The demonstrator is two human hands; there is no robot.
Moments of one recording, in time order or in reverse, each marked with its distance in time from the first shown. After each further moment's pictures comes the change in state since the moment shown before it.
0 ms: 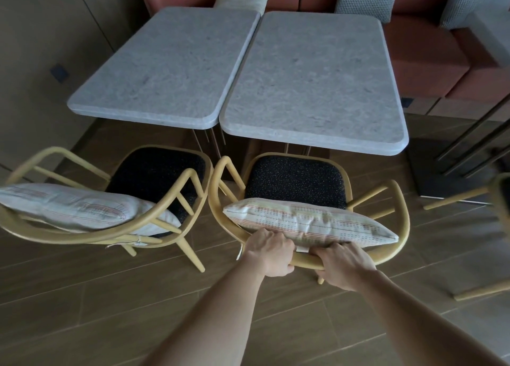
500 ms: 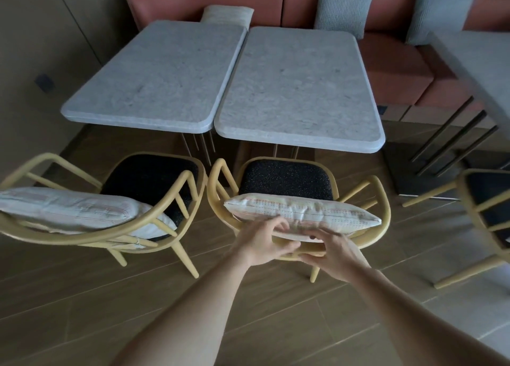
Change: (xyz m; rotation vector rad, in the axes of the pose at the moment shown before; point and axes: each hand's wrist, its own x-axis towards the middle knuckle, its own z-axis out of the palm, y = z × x) left_hand -0.048 -0.017 -0.005 -0.705 0.335 -0.036; right_hand -0.036 -0.026 -0.011 0.451 0.239 0.152
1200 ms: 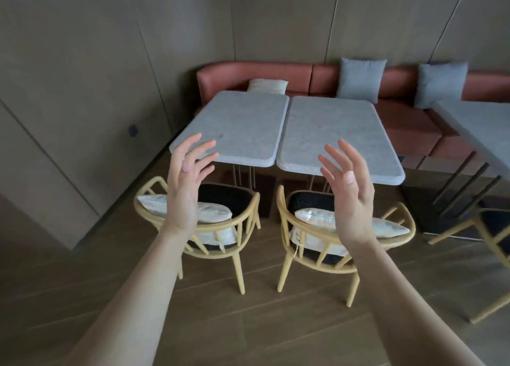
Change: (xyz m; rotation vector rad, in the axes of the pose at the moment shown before) left_hand -0.333 0.037 -0.315 -0.779 0.876 0.318; right_hand -0.137 -0.364 -0.144 1.114 0.693 -0.480
